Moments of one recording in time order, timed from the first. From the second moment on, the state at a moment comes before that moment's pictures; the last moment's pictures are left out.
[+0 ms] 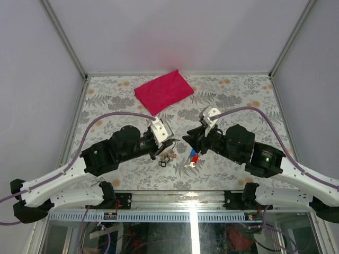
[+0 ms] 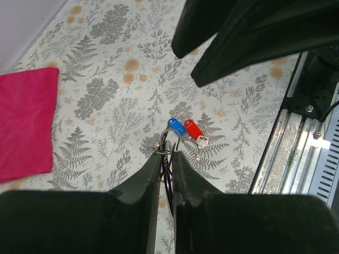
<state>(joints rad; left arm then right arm) -1.09 0.91 1.03 -0.45 0.00 0.13 1.14 0.88 1.06 -0.37 0.20 0.04</state>
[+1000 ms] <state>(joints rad) -1.09 0.84 1.00 -0.39 -0.06 0.05 1.14 0.81 0.75 -0.07 0.22 0.65</state>
